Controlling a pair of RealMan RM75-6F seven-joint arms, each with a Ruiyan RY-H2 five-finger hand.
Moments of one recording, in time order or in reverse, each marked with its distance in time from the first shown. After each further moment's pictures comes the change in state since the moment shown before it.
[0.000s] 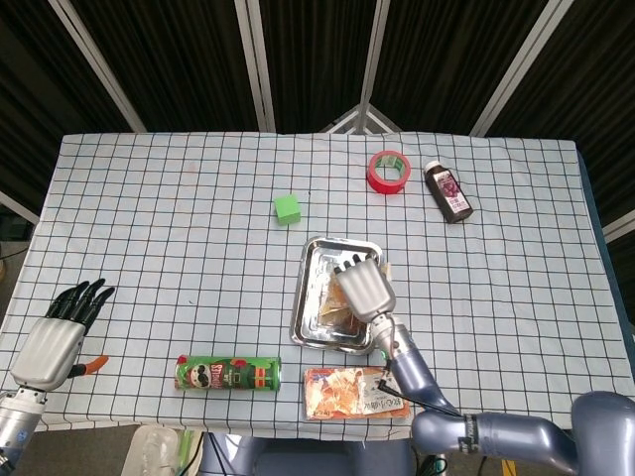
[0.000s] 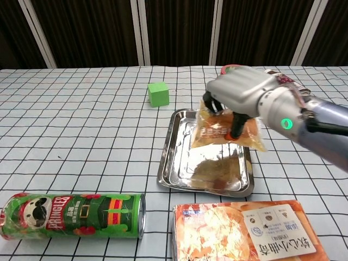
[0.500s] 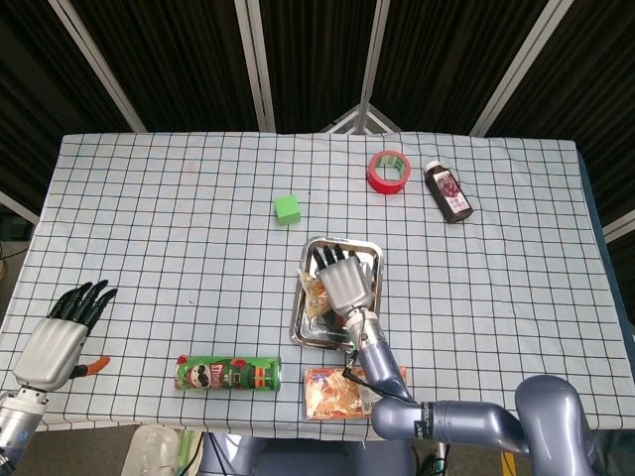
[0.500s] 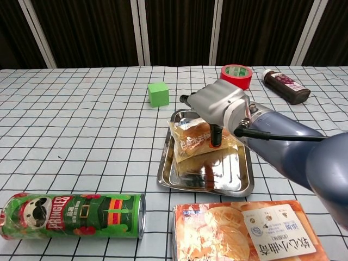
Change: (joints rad) left arm -0.003 0.000 0.007 0.000 0.012 -0.003 -0.001; right arm 0.122 -0.125 0.007 0.105 0.234 0.086 -0.159
